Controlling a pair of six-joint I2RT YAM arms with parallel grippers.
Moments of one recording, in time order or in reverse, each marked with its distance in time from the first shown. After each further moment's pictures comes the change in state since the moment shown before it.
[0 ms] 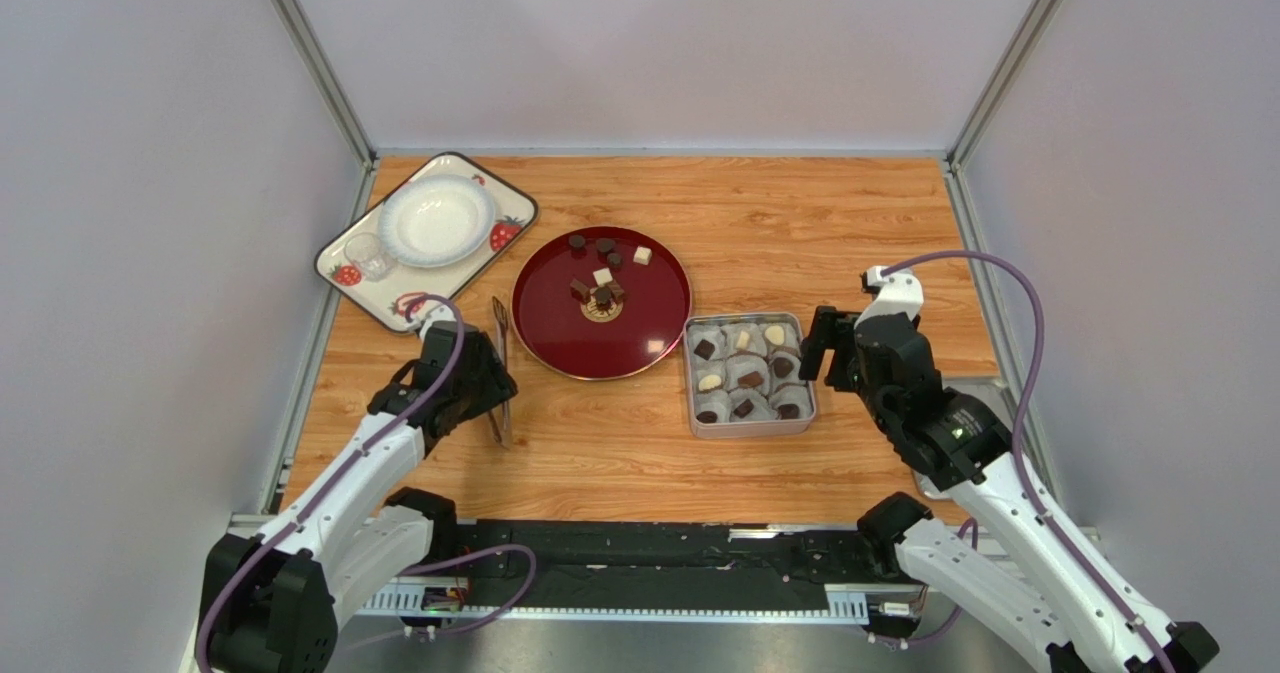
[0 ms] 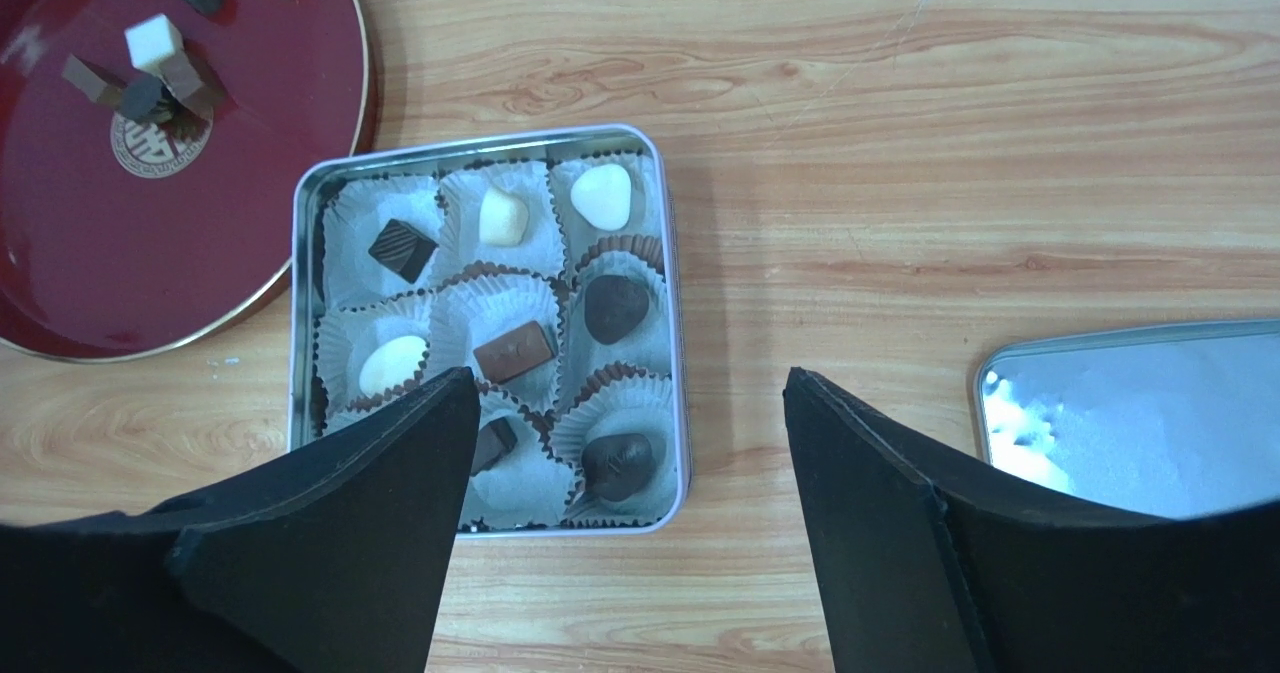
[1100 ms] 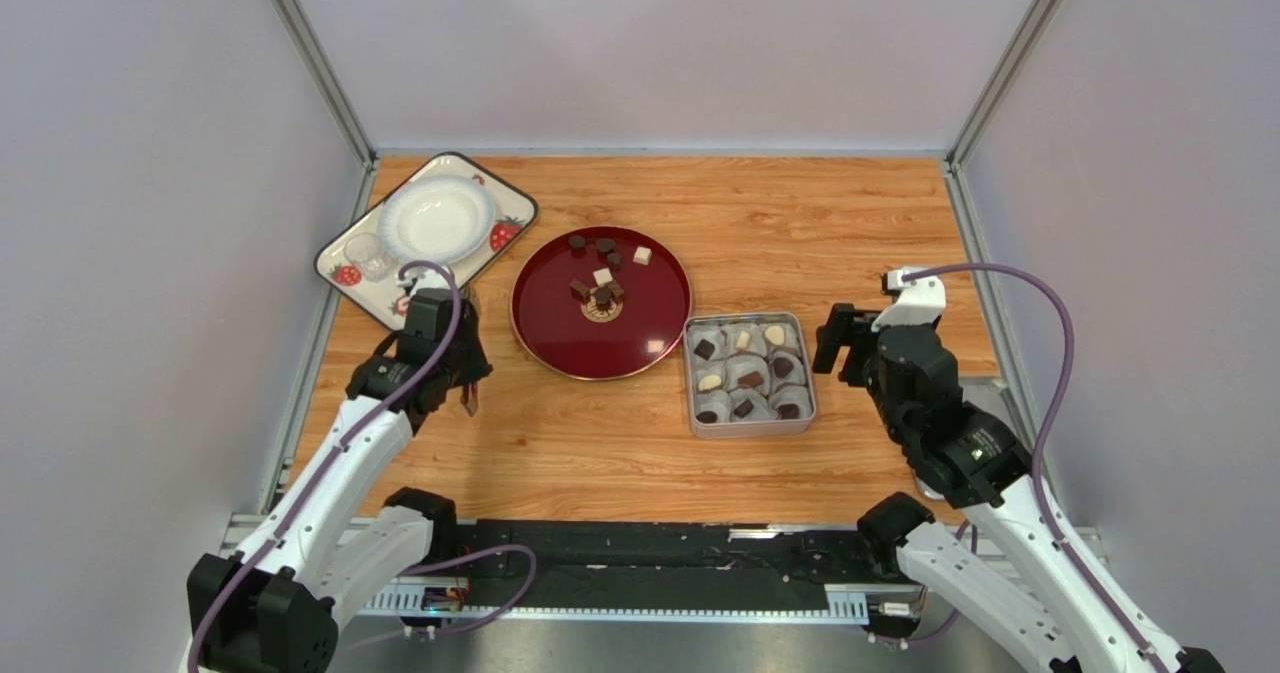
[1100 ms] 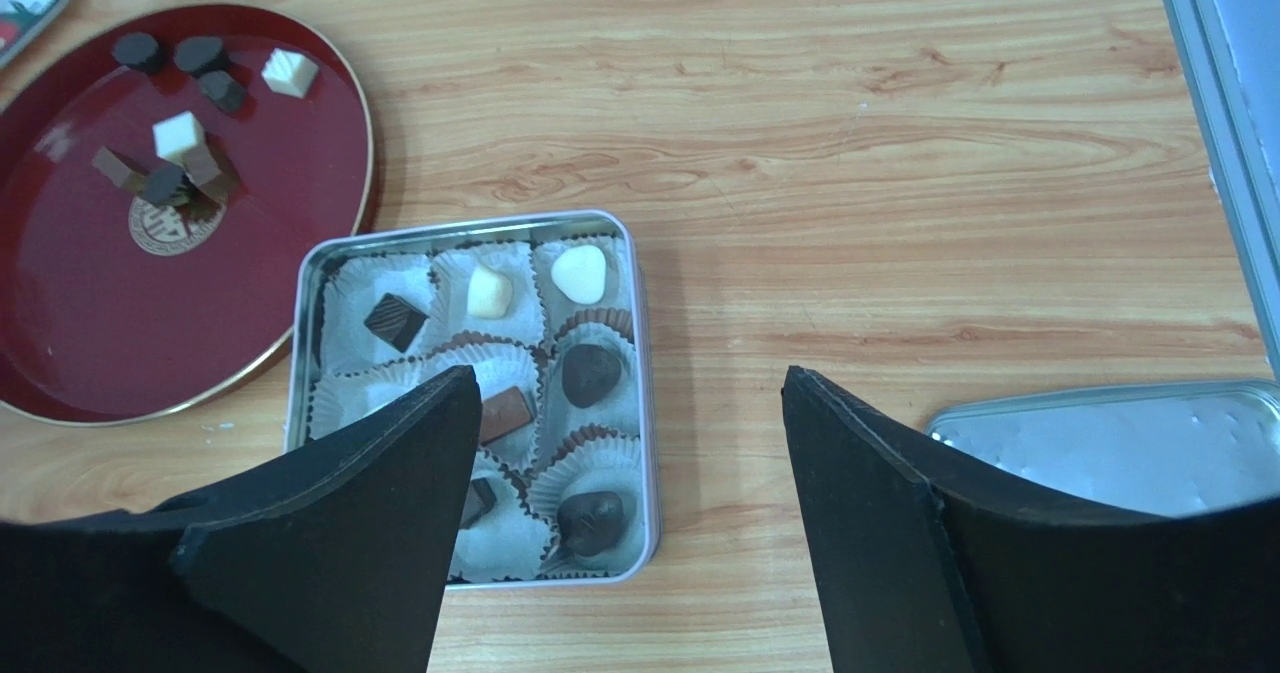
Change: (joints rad) left arm 0.000 -0.008 0.244 -0.187 -0.109 0.230; right arm 0.000 -0.066 0.003 0.049 0.063 -0.077
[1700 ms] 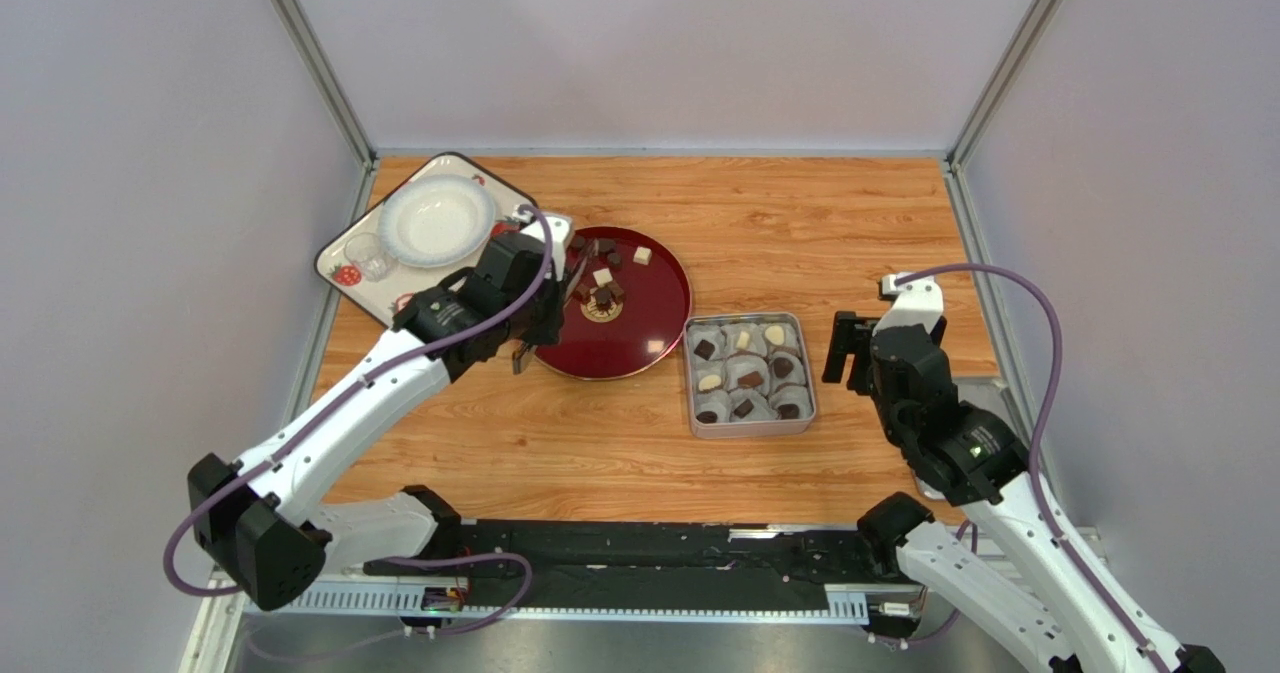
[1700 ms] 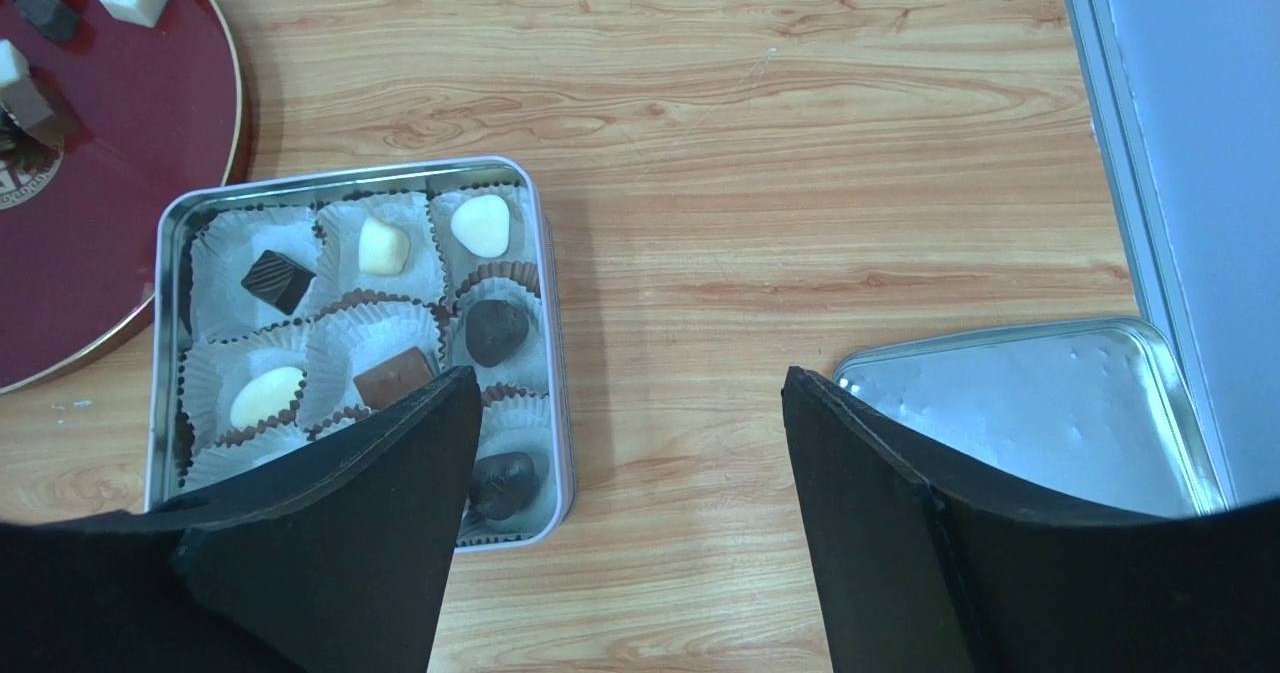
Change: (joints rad) left arm -0.376 0.298 0.438 -0.111 0.058 0.220; right arm 0.000 -0.003 0.005 -0.100 0.073 -0.031
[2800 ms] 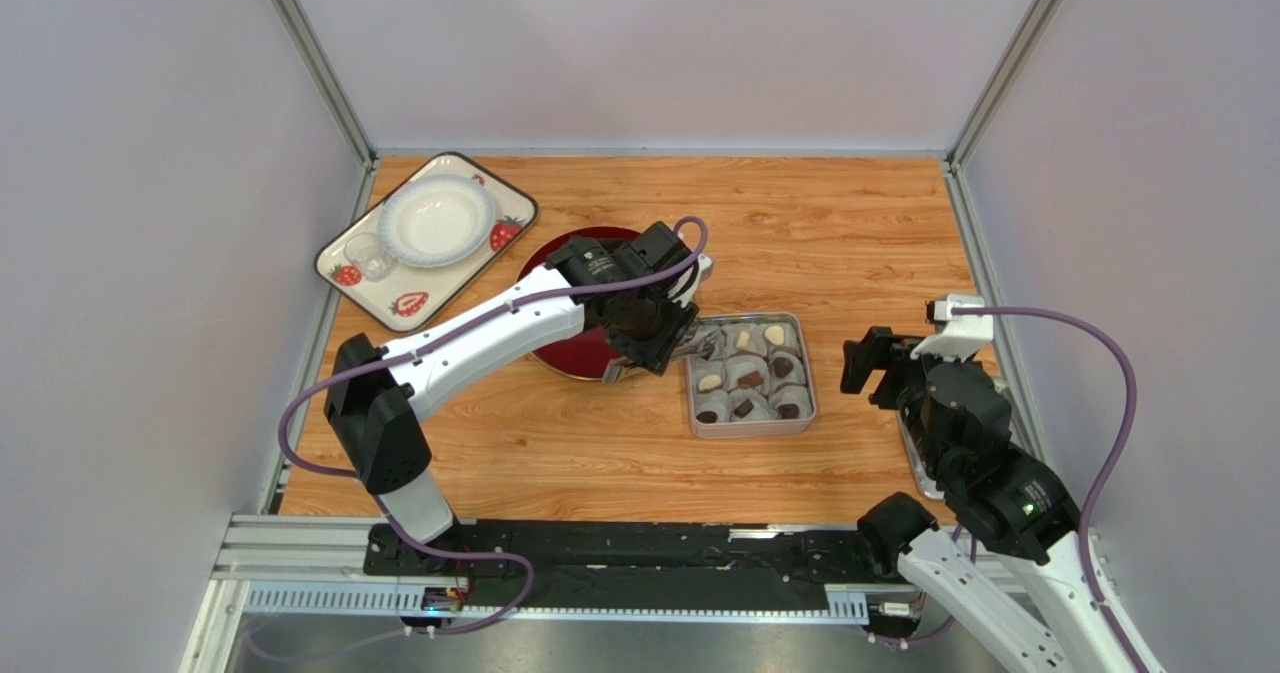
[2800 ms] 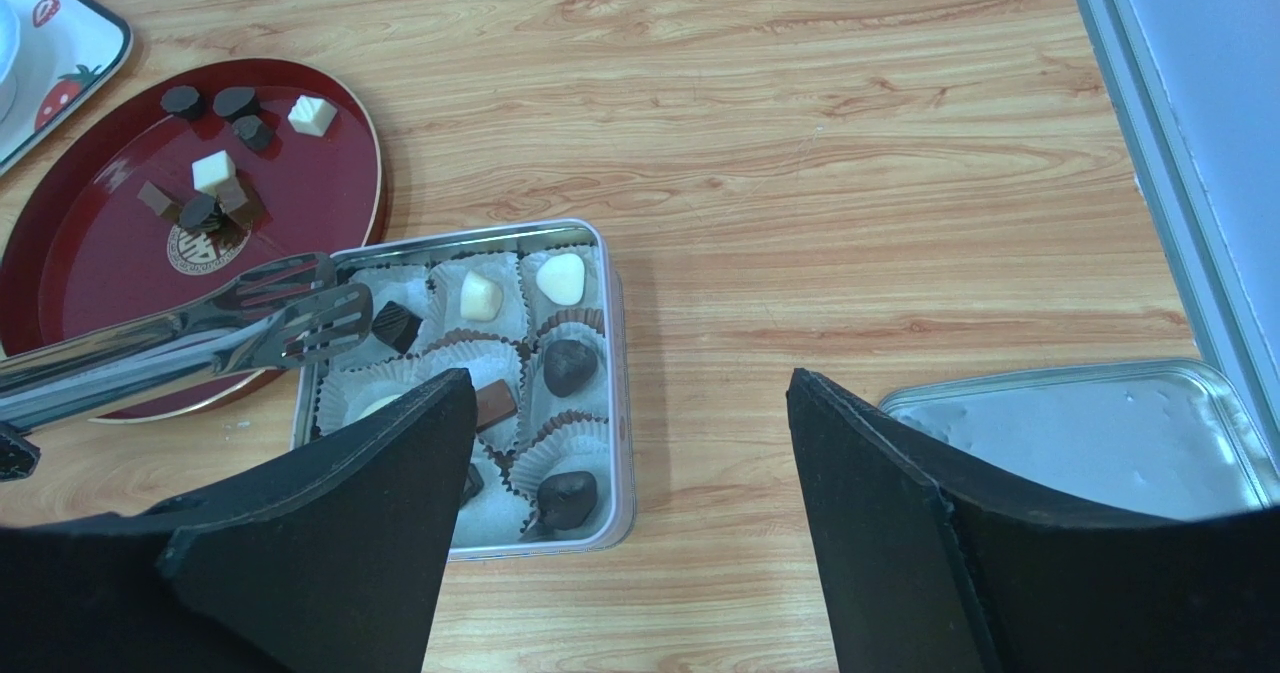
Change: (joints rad) left arm -0.270 0.489 0.444 -0.307 0.201 -0.026; right arm 0.000 -0.197 0.015 -0.023 -0.057 0.014
